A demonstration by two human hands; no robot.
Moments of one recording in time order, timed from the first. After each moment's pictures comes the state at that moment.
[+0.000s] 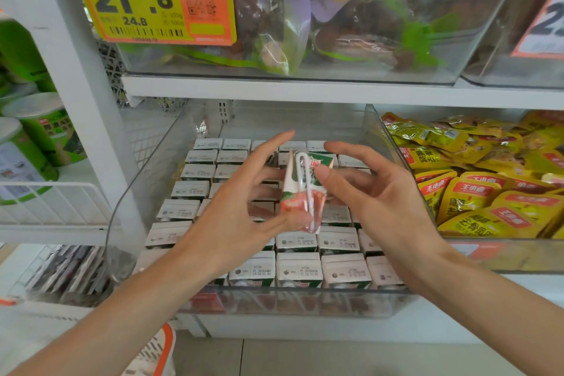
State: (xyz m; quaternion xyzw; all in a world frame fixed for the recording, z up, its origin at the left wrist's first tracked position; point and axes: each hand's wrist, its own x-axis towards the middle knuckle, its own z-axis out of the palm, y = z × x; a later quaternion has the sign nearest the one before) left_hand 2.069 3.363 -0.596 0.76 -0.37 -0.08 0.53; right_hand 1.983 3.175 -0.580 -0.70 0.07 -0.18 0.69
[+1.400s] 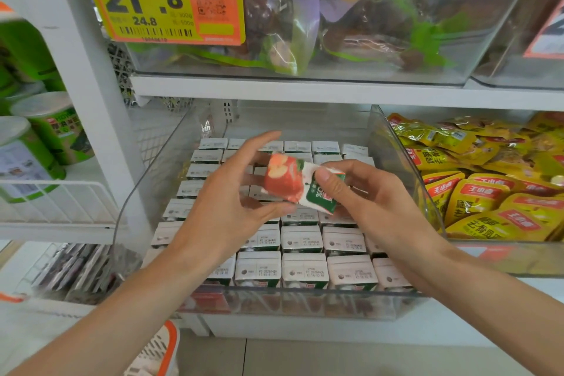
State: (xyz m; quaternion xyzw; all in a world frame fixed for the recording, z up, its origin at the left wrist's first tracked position) left_hand 2.080 3.368 -0.595 0.78 -0.31 -0.03 0.54; right_hand 1.991 3.172 -0.588 -0.75 0.12 -0.10 0.64
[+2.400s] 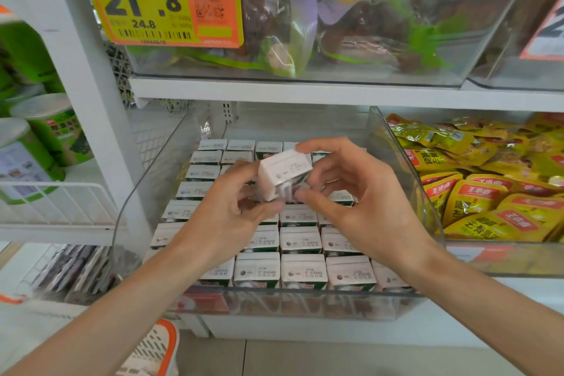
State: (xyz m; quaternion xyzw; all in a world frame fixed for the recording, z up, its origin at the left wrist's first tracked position) left_hand 2.084 3.369 -0.604 0.76 -0.30 -0.09 0.57; right_hand 1.999 3.176 -0.588 -0.82 -0.09 -0.22 0.52
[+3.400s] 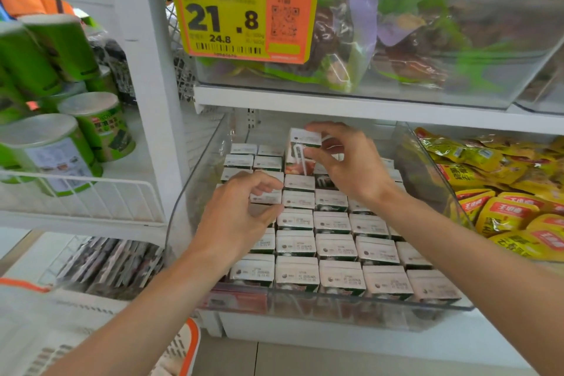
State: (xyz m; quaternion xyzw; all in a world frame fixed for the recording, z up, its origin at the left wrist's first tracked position) left_hand 2.105 3.402 -0.617 0.87 -0.23 0.02 0.44; right_hand 2.099 3.181 -0.585 -0.91 0.00 -0.23 0.34
